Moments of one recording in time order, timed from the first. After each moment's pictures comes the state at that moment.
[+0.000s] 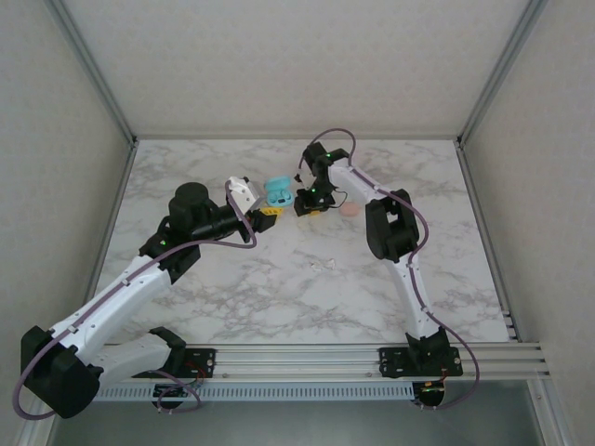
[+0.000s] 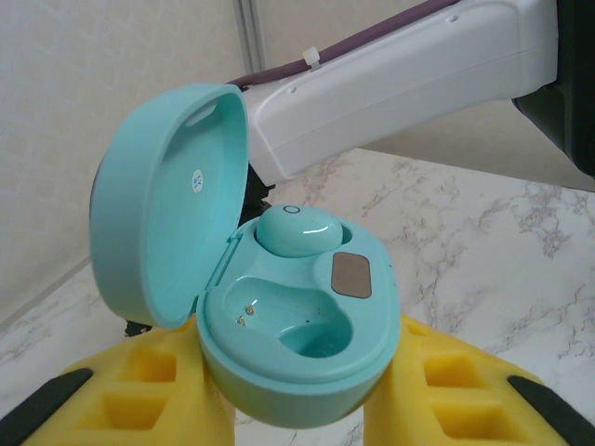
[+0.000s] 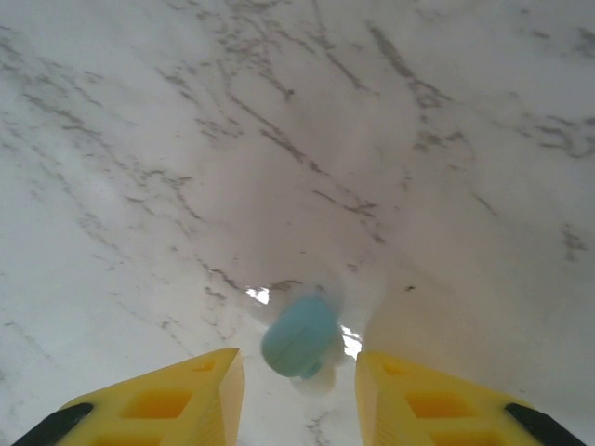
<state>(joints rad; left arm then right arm) -0.56 1.07 0.87 0.01 0.54 0.20 0.52 2.45 2.14 -1.09 -0.30 0.08</state>
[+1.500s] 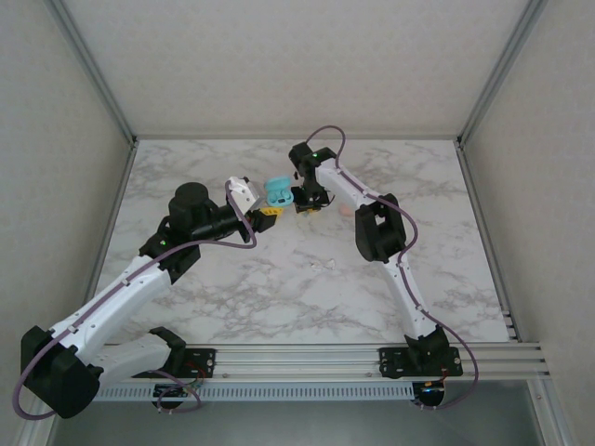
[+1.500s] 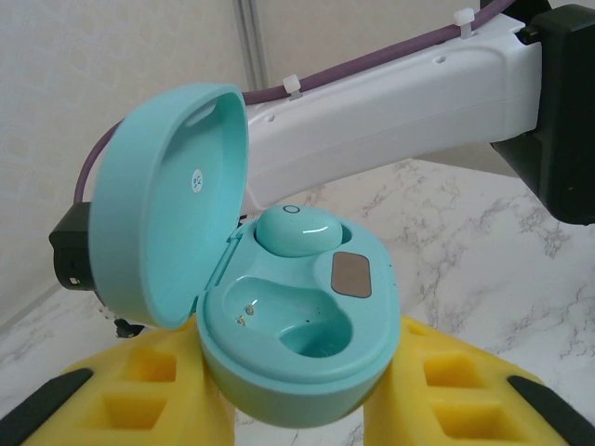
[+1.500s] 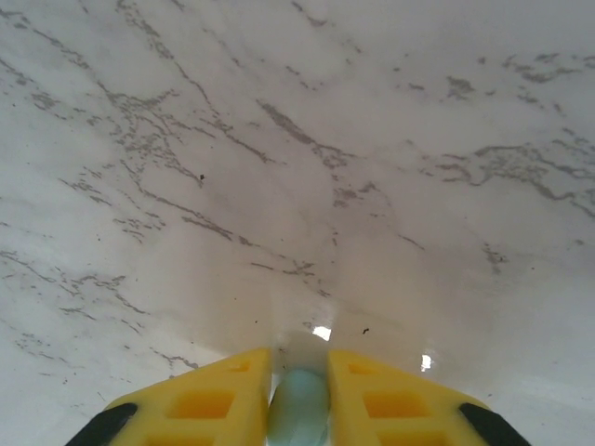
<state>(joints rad) -0.56 1.07 0.87 0.01 0.54 0.20 0.58 2.56 2.34 -1.20 -0.09 0.31</state>
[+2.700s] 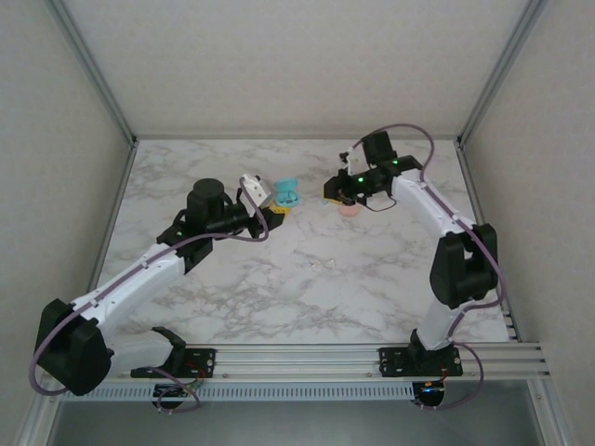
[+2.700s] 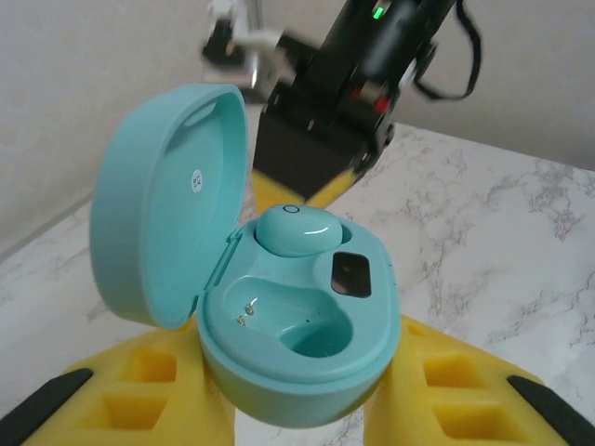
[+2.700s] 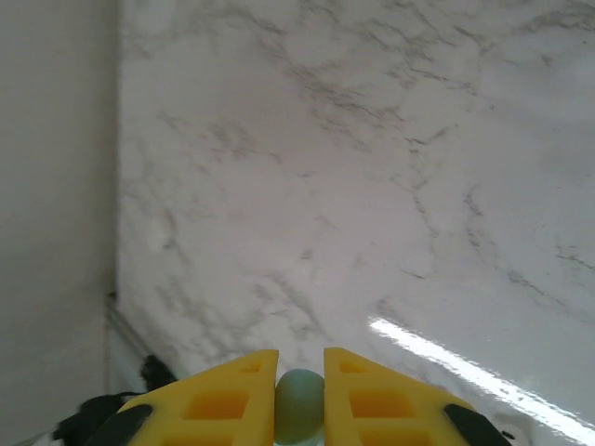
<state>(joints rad) -0.56 1.22 0.87 0.06 0.54 0.17 0.34 1.73 1.49 -0.75 -0.71 0.43</state>
